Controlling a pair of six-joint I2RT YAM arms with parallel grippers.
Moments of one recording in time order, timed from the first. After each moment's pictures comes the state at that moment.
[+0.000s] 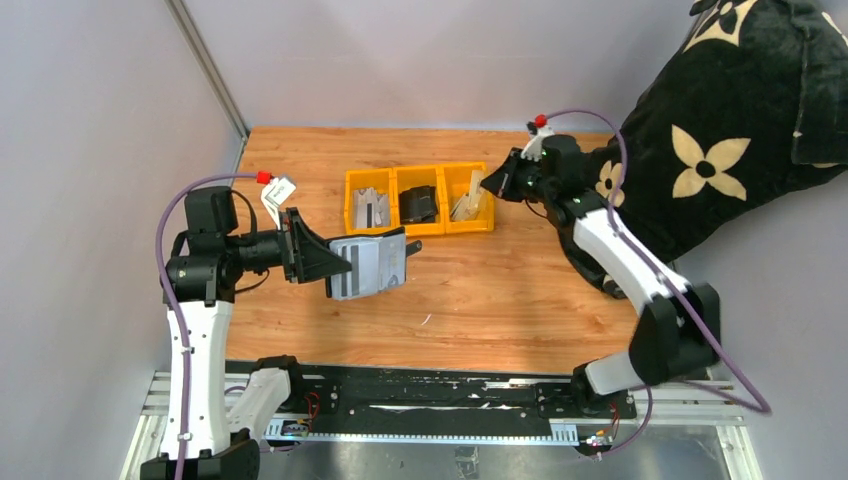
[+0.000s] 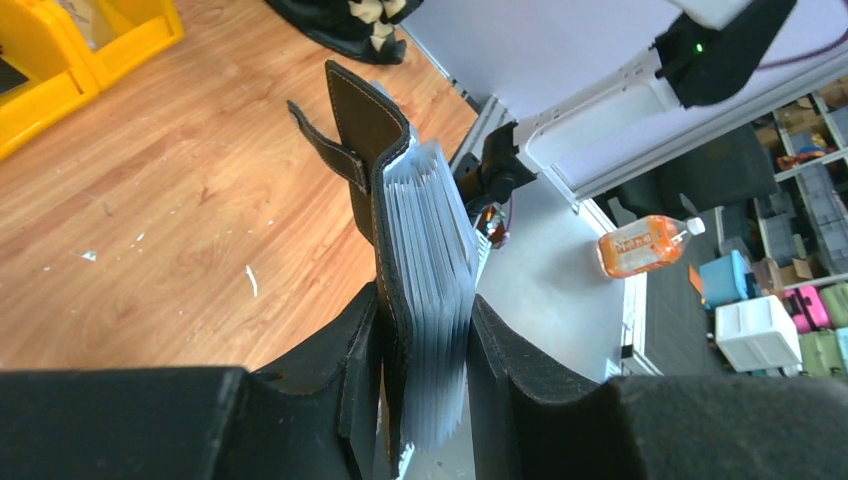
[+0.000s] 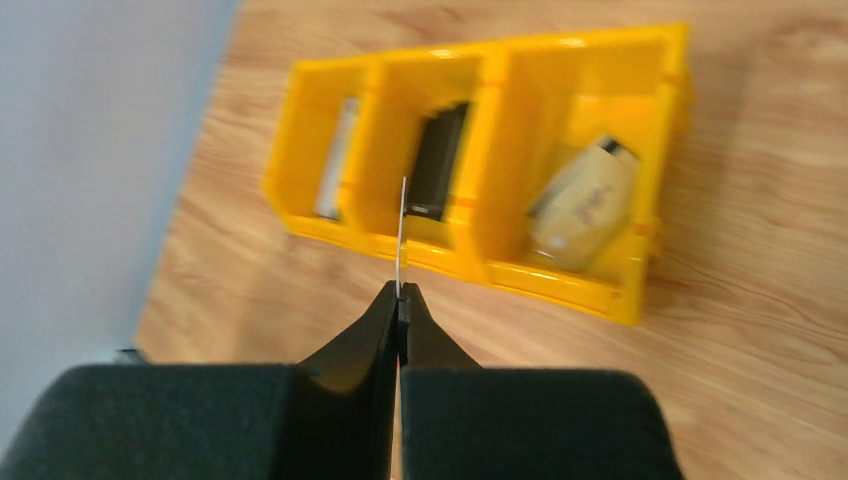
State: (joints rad) left arm 0.09 0.87 1.18 -1.00 1.32 -0.01; right arm 0.33 1.35 1.11 -0.07 -0.36 0.52
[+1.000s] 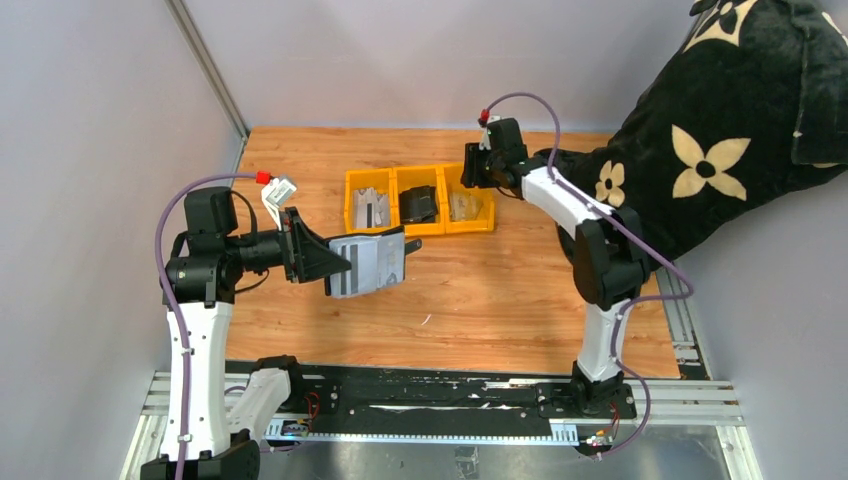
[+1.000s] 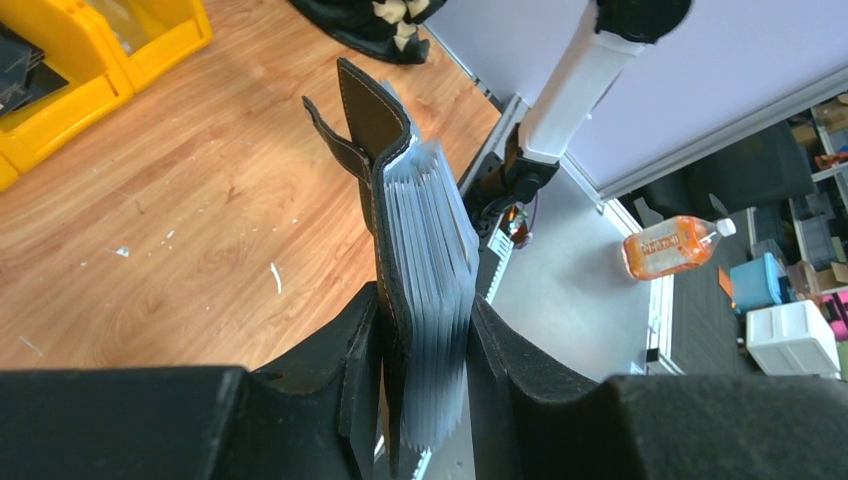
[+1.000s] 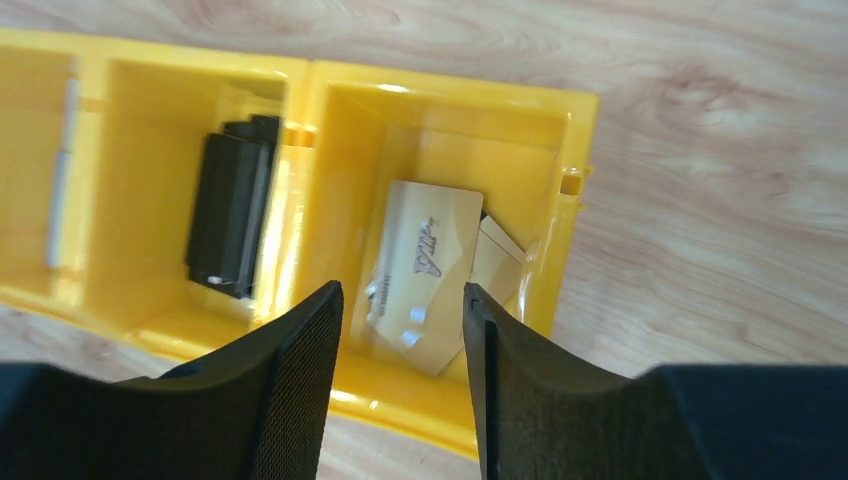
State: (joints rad) left arm 0.09 0.86 1.18 -1.00 1.28 0.02; right arm 0.39 1.99 1.57 -0.27 -0.10 0.25
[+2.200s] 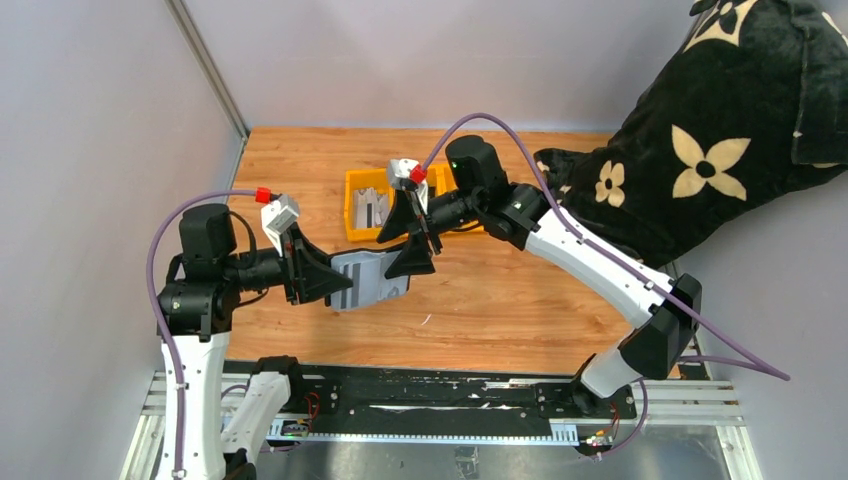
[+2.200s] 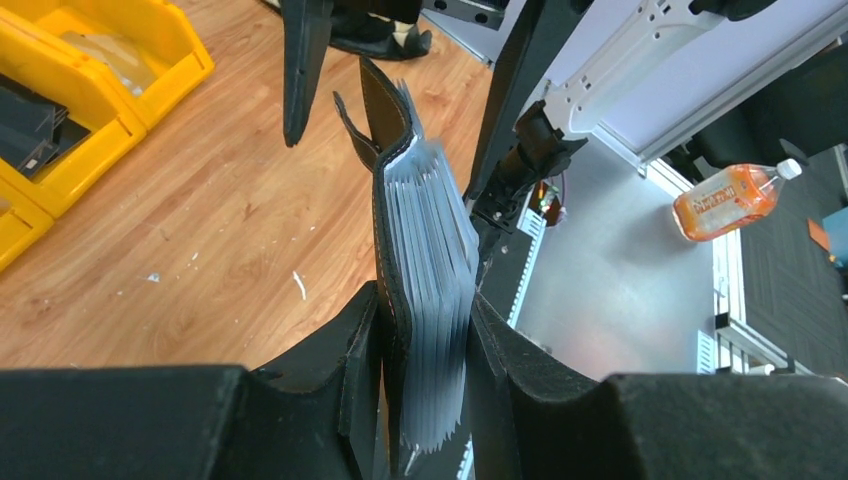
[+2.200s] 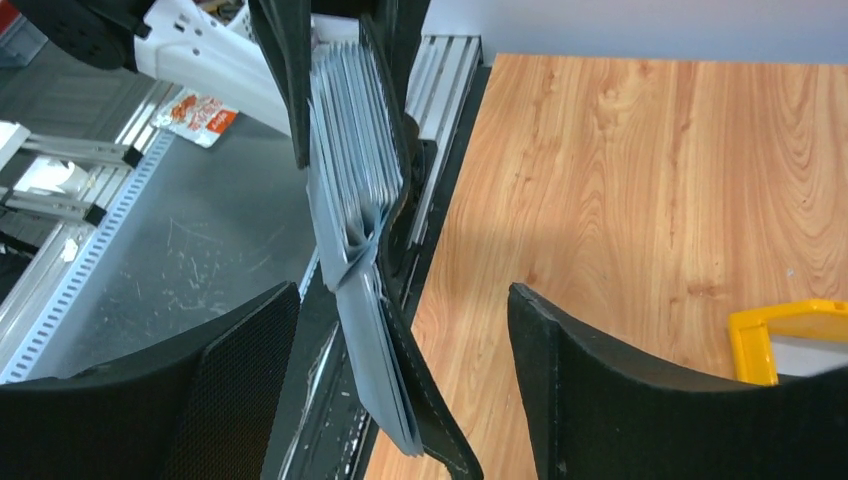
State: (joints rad) left arm 0.04 0.75 1.16 -1.00 1.24 0.11; right arm 0.84 1.52 1.54 -0.36 -1.02 -0.14
